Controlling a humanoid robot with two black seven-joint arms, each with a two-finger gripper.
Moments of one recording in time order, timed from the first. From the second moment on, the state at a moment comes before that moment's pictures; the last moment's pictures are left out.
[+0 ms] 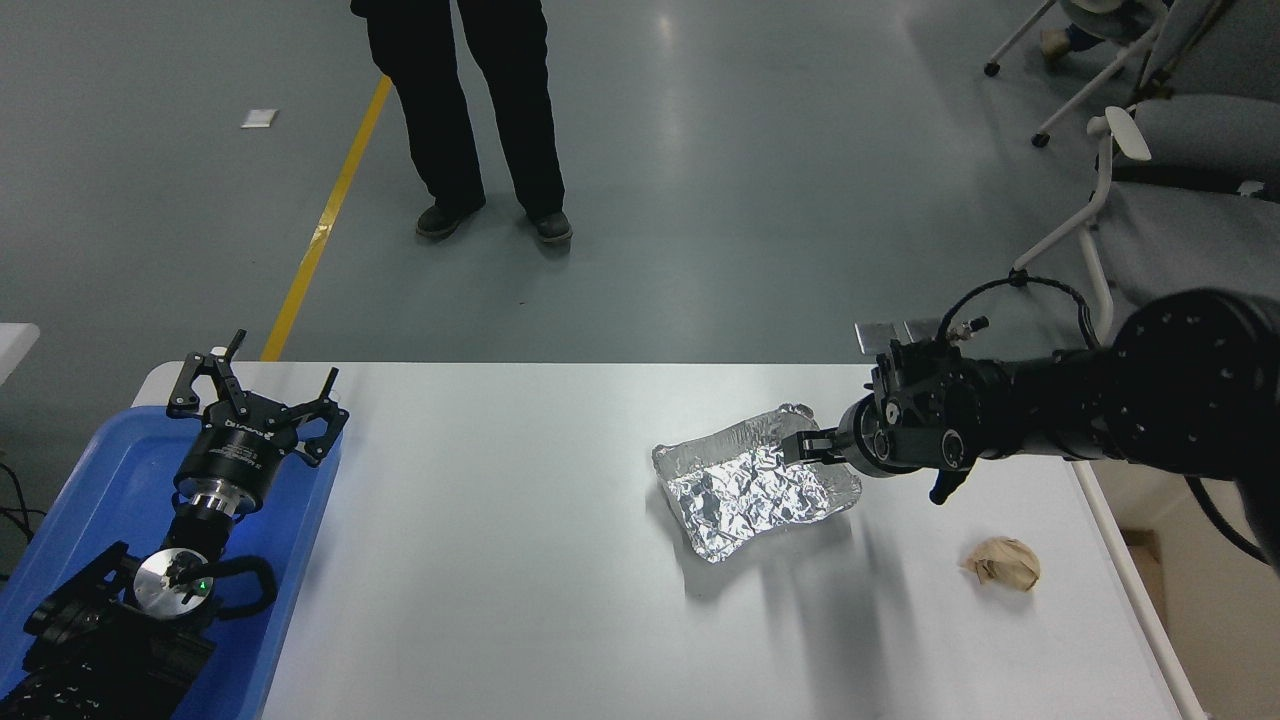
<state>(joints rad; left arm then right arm) -0.54 0.23 -1.13 -0.31 -0.10 -0.79 -0.16 1.40 0.00 -1.12 0.84 -0.23 0.12 -0.14</state>
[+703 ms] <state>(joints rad) -0.54 0.23 -1.14 -0.31 -0.10 -0.79 -0.16 1.32 0.00 -1.11 0.77 -0.25 0.09 -0.14</state>
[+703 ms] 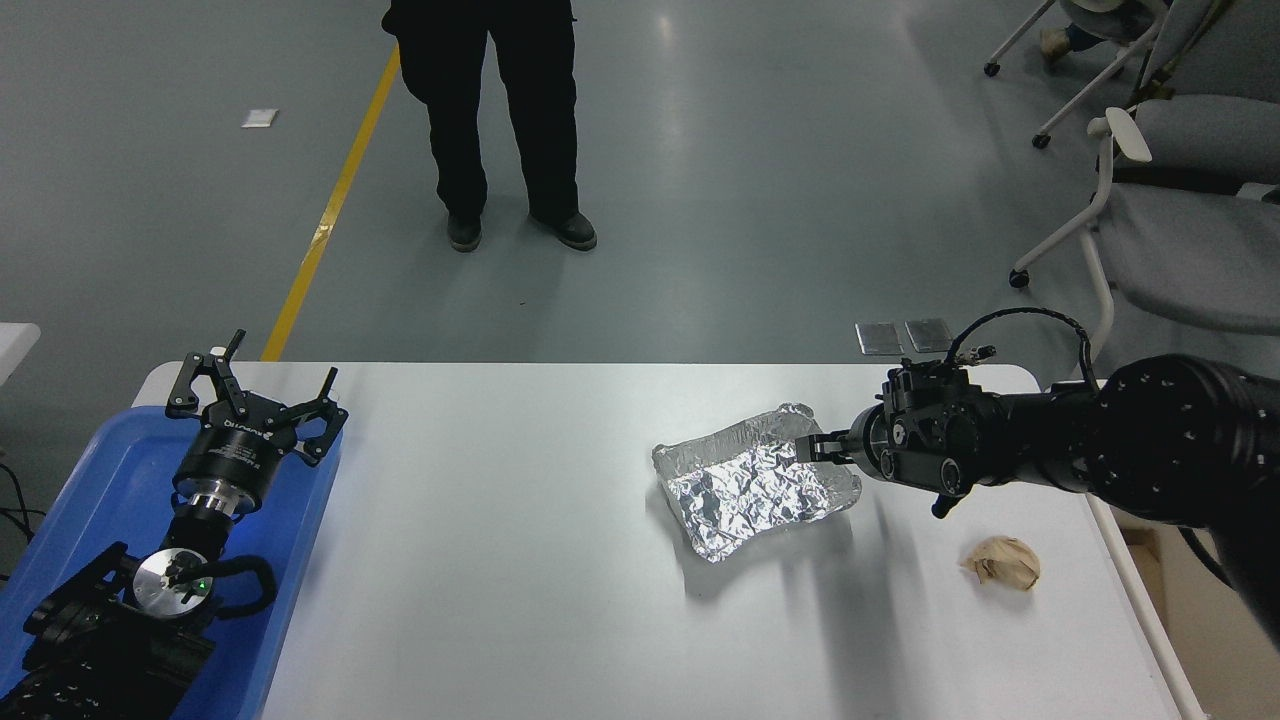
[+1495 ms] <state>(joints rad) -0.54 0.23 -1.13 -0.31 -0.10 -0.79 -0.16 1.37 -0.10 -1.12 0.99 -0.24 0.28 -0.14</state>
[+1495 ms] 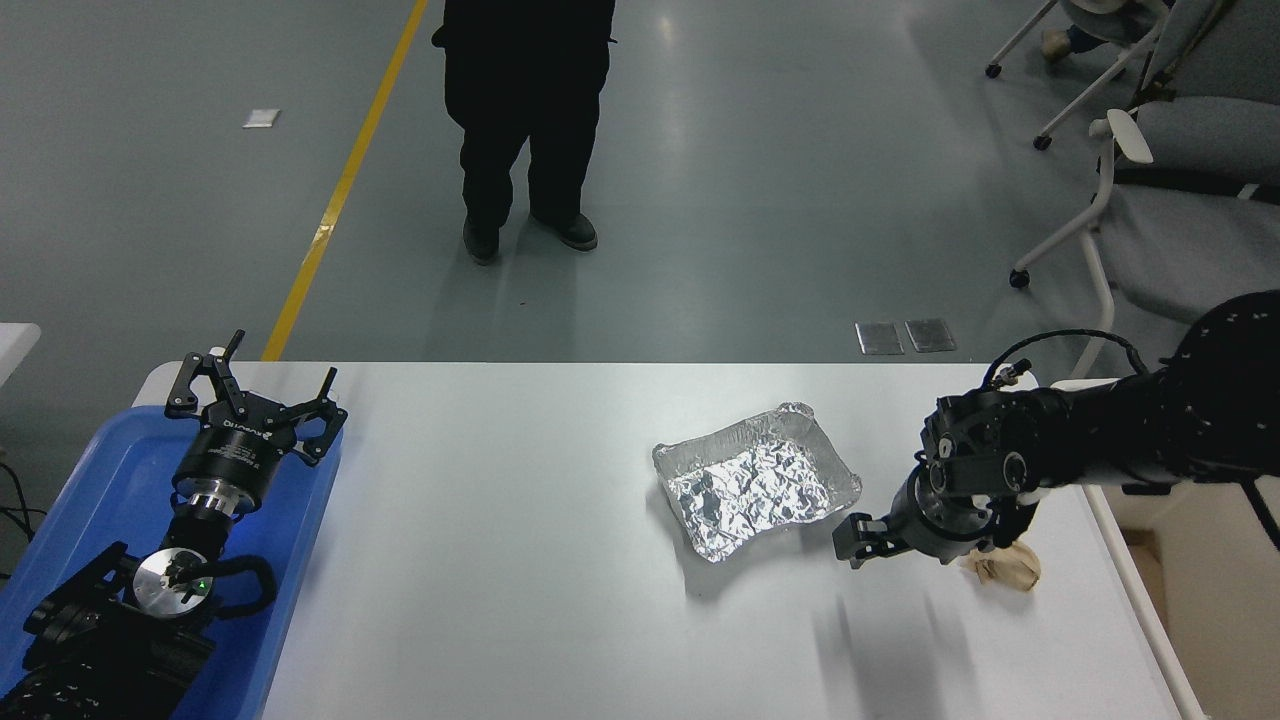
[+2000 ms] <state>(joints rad) -0.54 0.23 -1.14 -0.31 -0.10 -0.79 -0.16 1.30 -0.07 -1.12 0.95 -0.23 0.21 -0.15</state>
